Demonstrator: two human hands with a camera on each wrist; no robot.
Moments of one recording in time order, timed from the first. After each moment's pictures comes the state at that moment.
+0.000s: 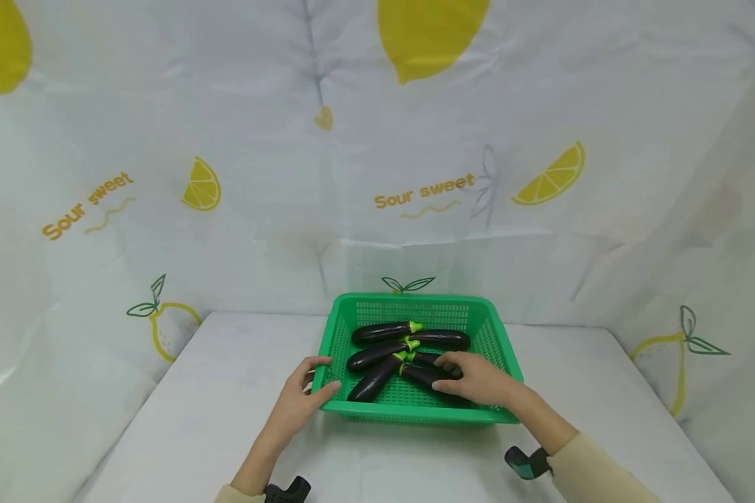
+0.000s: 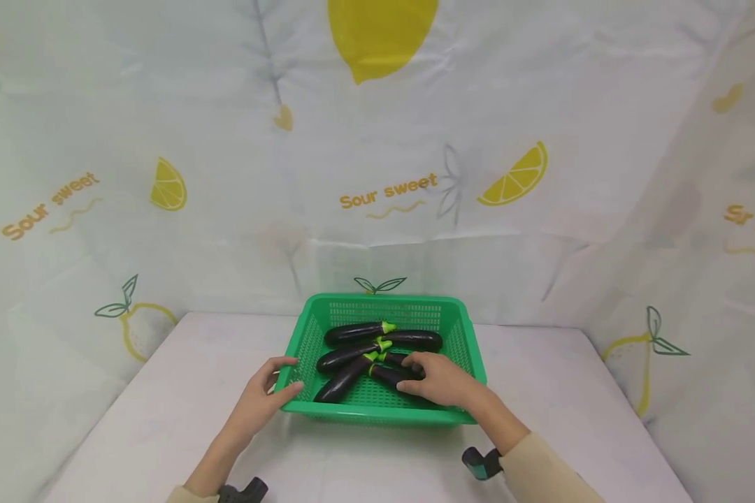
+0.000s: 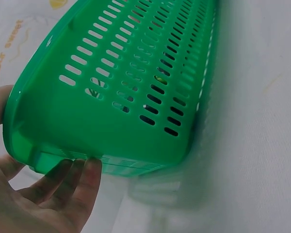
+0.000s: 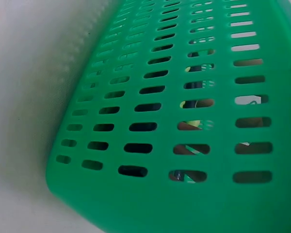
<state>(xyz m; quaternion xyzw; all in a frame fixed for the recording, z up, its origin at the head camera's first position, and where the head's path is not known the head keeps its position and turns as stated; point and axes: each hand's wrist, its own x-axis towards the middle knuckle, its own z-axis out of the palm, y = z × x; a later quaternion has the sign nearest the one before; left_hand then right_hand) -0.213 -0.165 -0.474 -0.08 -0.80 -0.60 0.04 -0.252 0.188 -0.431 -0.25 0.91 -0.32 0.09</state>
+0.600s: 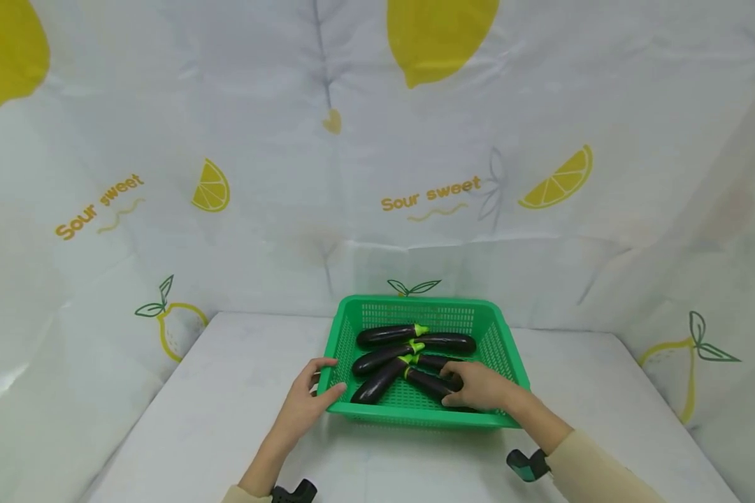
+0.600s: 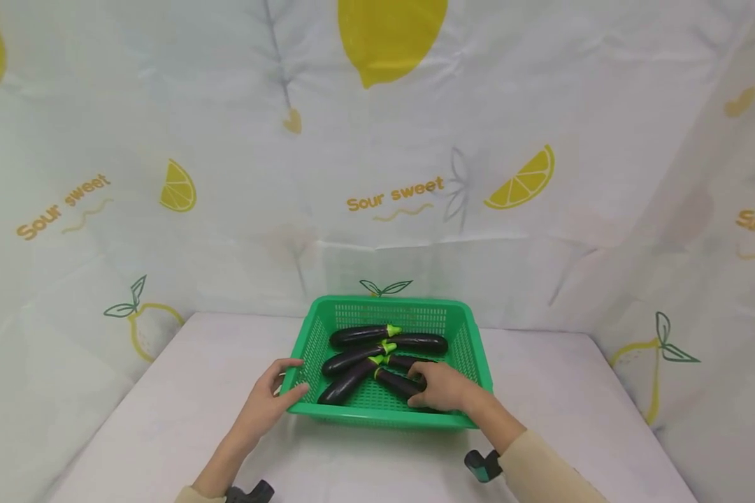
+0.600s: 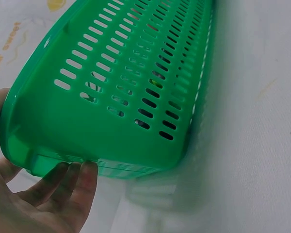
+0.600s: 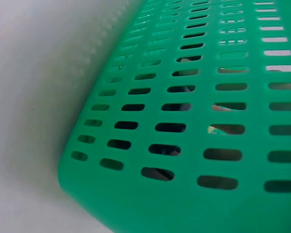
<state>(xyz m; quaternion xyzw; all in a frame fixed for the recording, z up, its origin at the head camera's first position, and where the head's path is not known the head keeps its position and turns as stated) -0.214 -0.163 -0.477 -0.08 -0.80 -0.59 0.05 -0.260 0.185 -0.442 -0.25 0.91 -0.30 0.13</state>
